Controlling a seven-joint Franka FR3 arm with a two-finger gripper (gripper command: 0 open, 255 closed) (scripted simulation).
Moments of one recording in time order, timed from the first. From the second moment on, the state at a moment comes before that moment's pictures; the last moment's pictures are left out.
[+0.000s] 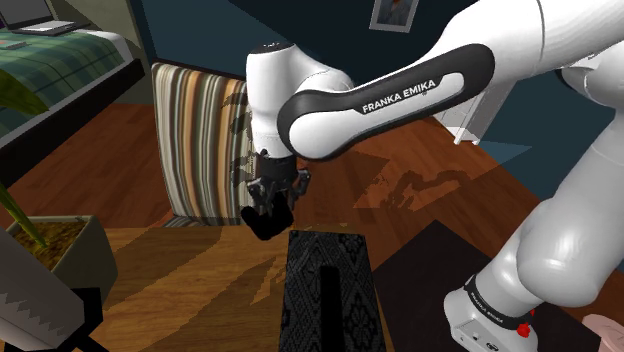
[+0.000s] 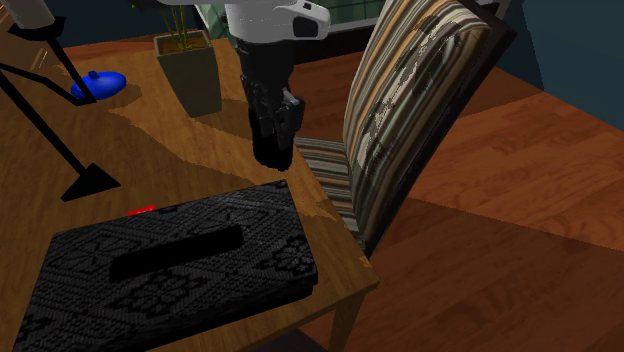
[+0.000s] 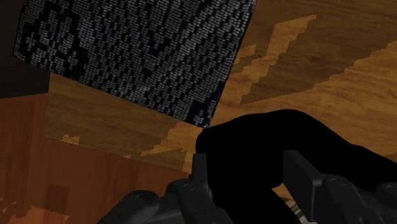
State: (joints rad) arm 0.14 0.09 0.54 -2.01 -0.04 2.02 0.99
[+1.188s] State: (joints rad) arm 0.27 -0.37 0.60 -2.36 0.24 1.98 1.01
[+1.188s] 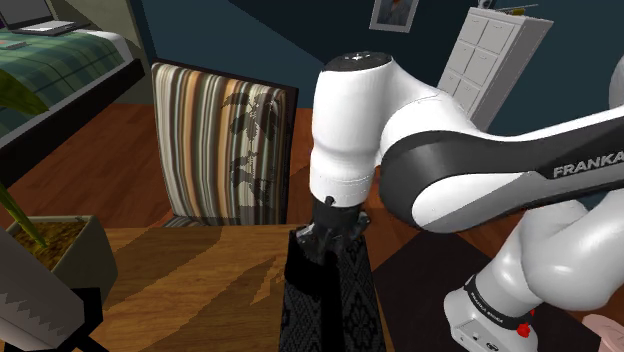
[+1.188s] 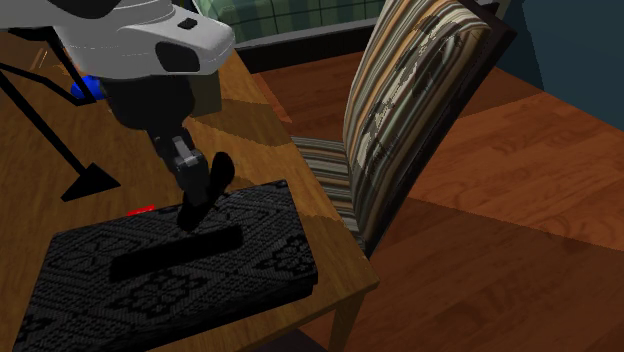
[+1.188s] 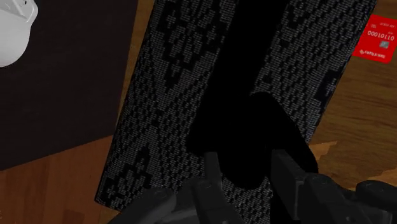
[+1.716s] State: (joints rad) arm 0.38 -0.55 0.63 -2.50 0.36 1.96 1.06
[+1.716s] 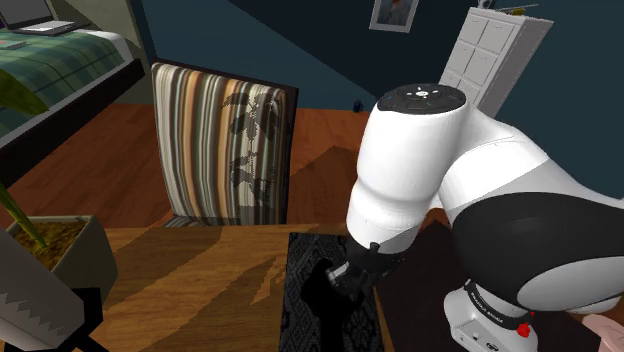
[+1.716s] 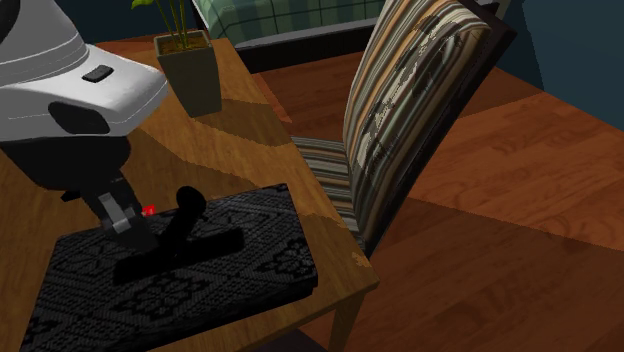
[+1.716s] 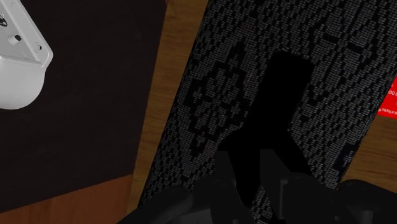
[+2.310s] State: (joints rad) arm 0.38 -0.49 0.68 -2.58 0.37 2.09 1.06
